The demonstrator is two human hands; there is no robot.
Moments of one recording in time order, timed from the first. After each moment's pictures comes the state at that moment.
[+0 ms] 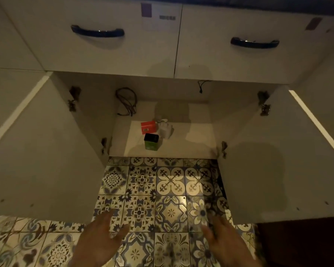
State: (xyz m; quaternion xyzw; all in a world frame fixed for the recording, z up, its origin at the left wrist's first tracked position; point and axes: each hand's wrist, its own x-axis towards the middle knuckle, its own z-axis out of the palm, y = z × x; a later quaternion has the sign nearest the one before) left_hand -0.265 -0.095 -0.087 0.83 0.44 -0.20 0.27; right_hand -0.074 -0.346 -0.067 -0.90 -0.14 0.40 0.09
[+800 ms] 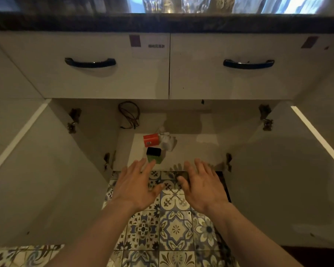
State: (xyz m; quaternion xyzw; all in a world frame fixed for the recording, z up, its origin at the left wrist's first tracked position) left_hand -0.088 -0.056 -0.035 0.95 0.25 -0.08 0.14; right_hand 0.033 -0.229 -0.020 -0.91 -0.36 0.19 0.07
